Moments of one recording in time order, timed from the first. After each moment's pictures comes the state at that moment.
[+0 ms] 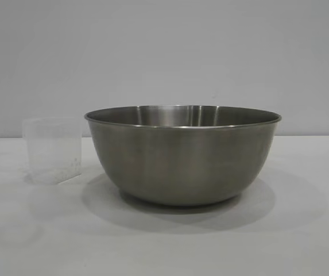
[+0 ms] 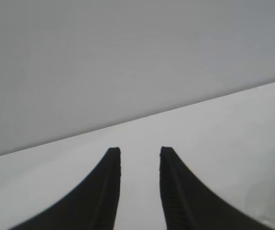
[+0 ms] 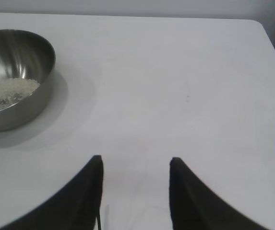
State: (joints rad) left arm 0.05 0.74 -0.38 0.38 -0.10 -0.28; right arm 0.20 -0.02 -0.49 -0.05 1.14 0.06
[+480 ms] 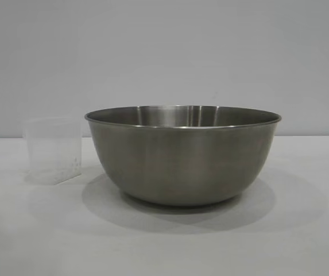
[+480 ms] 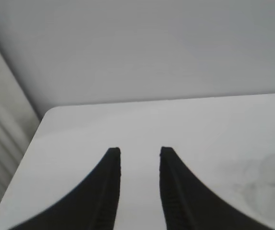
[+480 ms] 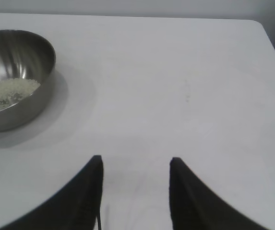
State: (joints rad) left arm 0.05 0.27 -0.51 0.09 0.75 -0.02; right arm 0.20 -0.02 -0.49 -0.05 1.14 0.06
